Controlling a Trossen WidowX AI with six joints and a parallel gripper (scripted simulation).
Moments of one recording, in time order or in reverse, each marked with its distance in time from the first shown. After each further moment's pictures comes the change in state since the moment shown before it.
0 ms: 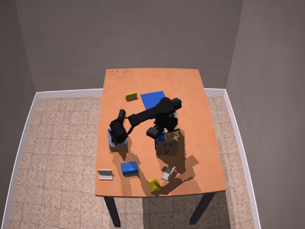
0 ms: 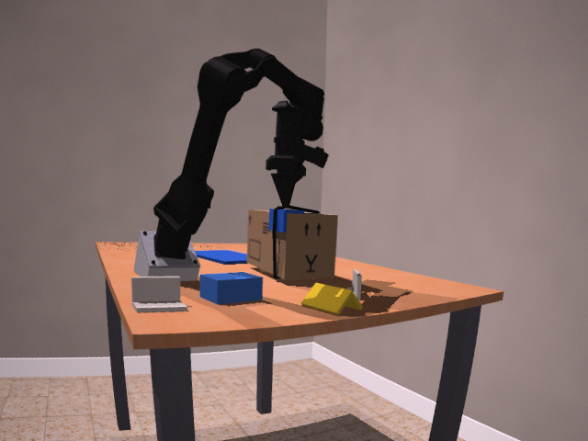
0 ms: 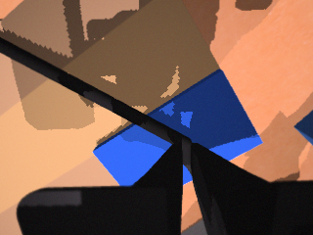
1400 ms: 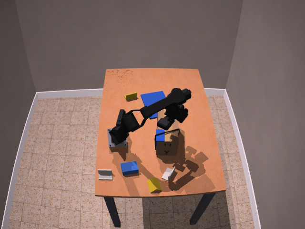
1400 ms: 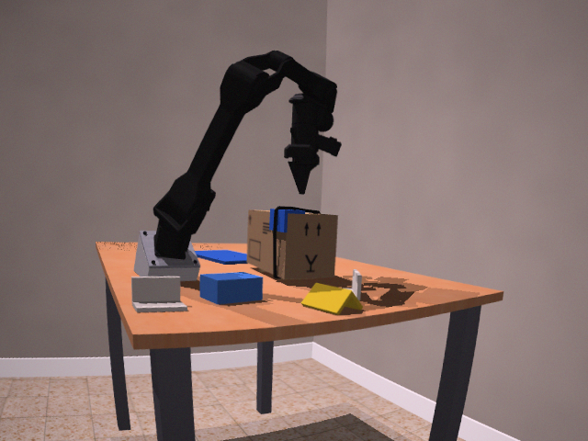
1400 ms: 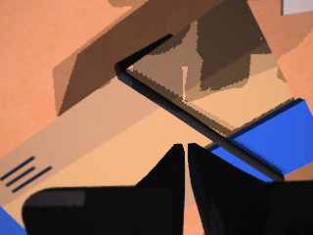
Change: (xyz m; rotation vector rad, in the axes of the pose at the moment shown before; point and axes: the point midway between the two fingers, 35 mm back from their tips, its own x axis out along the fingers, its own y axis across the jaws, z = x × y) arm -0.031 0.058 0.027 0.002 -0.004 0.013
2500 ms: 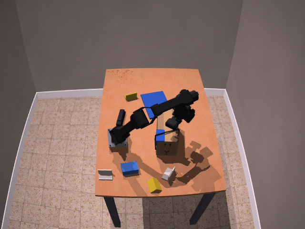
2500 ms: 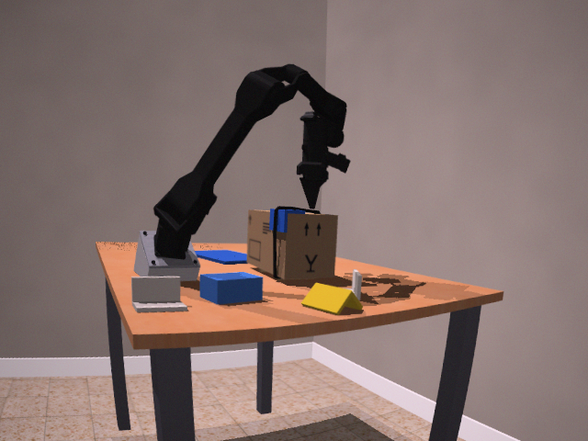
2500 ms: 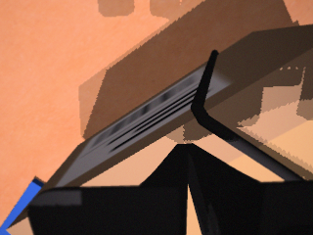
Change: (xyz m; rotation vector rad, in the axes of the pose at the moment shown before) arm 0.032 0.048 0.021 0.000 0.007 -0.009
